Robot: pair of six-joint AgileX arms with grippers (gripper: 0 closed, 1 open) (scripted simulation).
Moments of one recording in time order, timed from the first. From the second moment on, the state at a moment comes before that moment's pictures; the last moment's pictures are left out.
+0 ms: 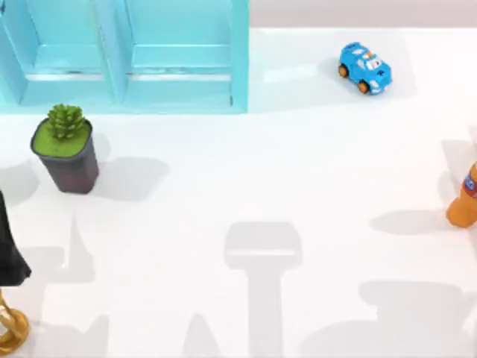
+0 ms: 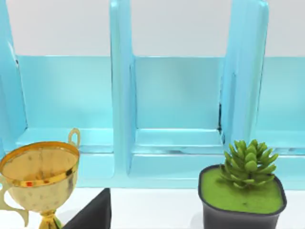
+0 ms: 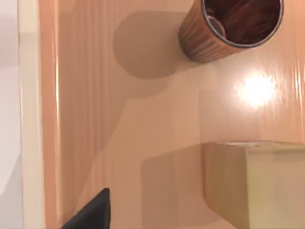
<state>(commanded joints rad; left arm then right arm) 0.00 0.00 0.00 0.00 0.00 0.00 -0.37 1.17 0.91 -0.85 0.00 -0.35</state>
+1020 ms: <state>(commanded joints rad) 0.00 0.00 0.00 0.00 0.00 0.00 -0.54 1.66 1.29 -1.20 0.00 -0.51</state>
